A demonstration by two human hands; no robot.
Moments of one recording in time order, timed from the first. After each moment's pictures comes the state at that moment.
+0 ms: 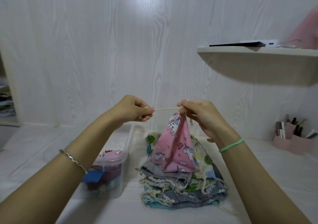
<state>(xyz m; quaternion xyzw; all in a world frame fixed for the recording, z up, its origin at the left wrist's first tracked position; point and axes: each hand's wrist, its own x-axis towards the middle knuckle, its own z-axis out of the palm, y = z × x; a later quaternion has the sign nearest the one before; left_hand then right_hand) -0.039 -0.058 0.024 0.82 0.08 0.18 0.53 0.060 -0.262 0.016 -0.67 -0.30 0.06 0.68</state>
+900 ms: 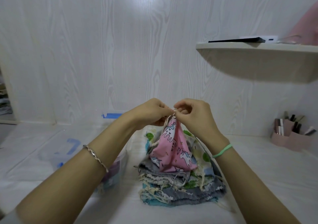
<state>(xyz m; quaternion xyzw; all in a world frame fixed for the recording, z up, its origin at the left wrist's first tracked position) -0.014 -0.105 0.021 0.85 0.02 0.07 0.53 0.049 -0.256 -0.002 -0.76 -0.38 -0.21 0.49</state>
